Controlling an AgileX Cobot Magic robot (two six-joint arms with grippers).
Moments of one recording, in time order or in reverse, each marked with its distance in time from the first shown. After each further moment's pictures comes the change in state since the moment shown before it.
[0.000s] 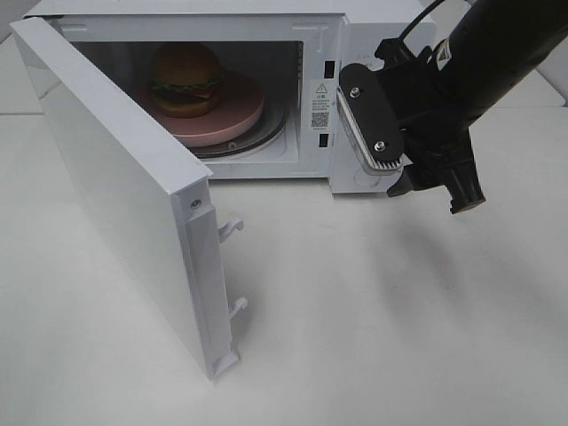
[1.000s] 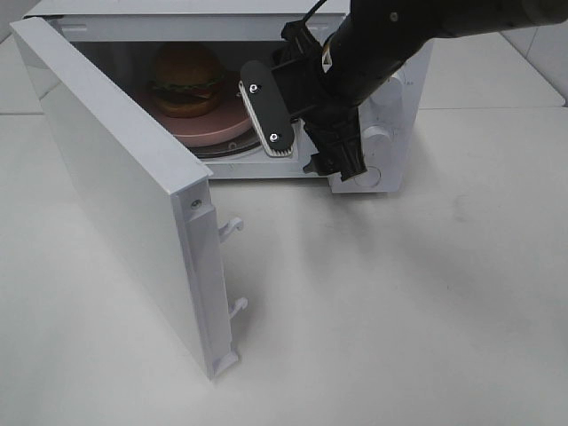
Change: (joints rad) left arm 0.000 0.000 0.000 0.000 0.000 0.000; right arm 0.109 0.301 -0.267 -0.161 -0.201 0.116
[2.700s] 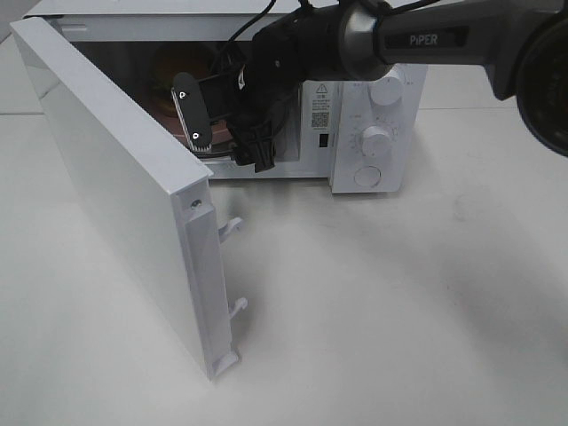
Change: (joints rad) left arm 0.000 0.000 0.000 0.000 0.001 0.000; right arm 0.024 0.431 -0.497 0.030 -0.052 0.030
